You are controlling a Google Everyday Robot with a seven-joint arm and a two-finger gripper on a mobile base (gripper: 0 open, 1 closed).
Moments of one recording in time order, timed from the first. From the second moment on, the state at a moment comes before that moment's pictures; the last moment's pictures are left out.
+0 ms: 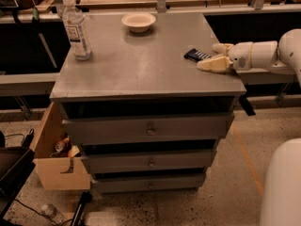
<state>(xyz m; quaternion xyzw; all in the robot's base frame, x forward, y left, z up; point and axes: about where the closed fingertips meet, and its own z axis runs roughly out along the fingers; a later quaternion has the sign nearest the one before) 0.766 -0.220 0.823 -0.39 0.72 0.29 0.49</state>
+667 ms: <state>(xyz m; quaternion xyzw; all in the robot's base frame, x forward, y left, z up) 0.766 -0.220 0.830 -0.39 0.72 0.29 0.49</state>
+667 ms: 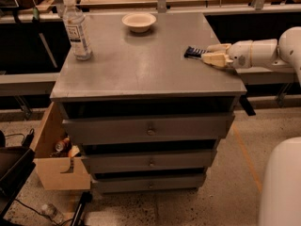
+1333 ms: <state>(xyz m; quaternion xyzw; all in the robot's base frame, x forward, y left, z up) 0.766 -0.220 0.830 -0.39 0.72 0.29 0.49</state>
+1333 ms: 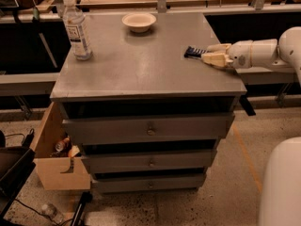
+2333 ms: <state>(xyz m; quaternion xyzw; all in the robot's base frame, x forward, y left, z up) 0.771 -0.189 0.973 -0.42 0.71 0.23 0.52</state>
